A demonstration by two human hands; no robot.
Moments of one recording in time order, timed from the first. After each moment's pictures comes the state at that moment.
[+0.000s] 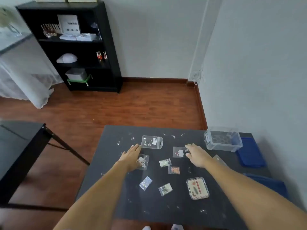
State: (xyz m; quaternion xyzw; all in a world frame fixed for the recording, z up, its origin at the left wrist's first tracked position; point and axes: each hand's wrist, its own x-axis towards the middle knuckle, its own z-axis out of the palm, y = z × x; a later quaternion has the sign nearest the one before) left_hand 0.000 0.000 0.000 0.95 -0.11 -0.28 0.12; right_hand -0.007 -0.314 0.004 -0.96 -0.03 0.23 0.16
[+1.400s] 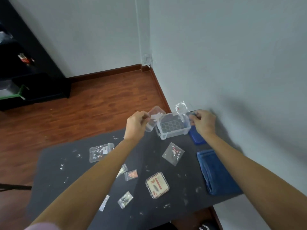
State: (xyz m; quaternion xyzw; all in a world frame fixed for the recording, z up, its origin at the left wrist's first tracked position) left_hand 0.077 -0.251 0.058 0.88 -0.21 -0.01 0.43; right_hand -0.013 -0.499 0.058 -0.86 0.26 -0.16 0.41
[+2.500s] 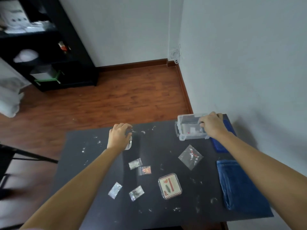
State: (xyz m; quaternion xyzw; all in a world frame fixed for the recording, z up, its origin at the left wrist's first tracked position) left_hand 0.078 -0.124 0.013 0.97 -0.09 -0.03 0.21; right_hand 0.041 -0.508 0.006 -0.98 0.10 0.09 0.14
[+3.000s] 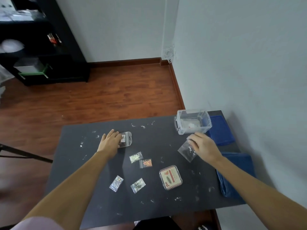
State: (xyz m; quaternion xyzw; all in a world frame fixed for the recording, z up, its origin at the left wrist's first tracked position) left_hand 0.060 -0.059 -0.033 0.97 -0.16 -0.18 0.01; right_hand -0.062 -0.436 0.013 -0.98 -0.04 -0.05 0.19
